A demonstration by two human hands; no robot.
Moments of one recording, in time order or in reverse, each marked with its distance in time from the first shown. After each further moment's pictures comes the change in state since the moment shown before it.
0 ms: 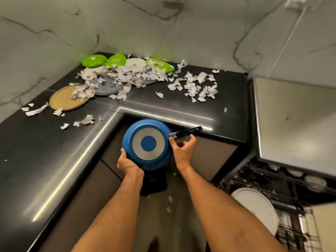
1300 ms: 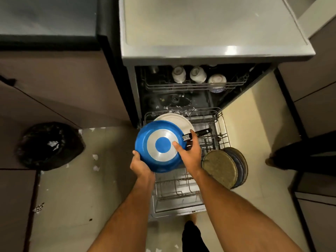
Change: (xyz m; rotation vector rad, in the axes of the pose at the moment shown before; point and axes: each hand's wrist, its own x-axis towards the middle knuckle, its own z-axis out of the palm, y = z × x) left_hand -0.203 -0.507 -0.100 0.470 -0.237 -0.456; right_hand -0.037 0.230 -0.522 -0.335 0.340 0.213
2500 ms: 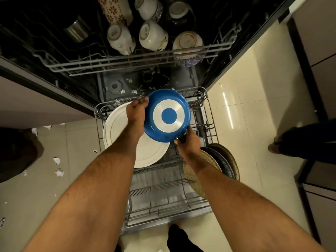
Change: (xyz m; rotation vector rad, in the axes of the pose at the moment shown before) left_hand 0.159 -0.129 0.247 0.668 -0.273 0.259; right_hand 0.207 0.144 -0.094 -0.497 -0.030 0.174
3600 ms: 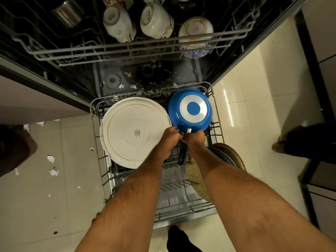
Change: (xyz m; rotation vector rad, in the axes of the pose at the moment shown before) left_hand -0.042 -0.099 0.043 0.409 -0.470 -0.256; right_hand 0.061 0.026 0.034 0.368 0.059 0.483
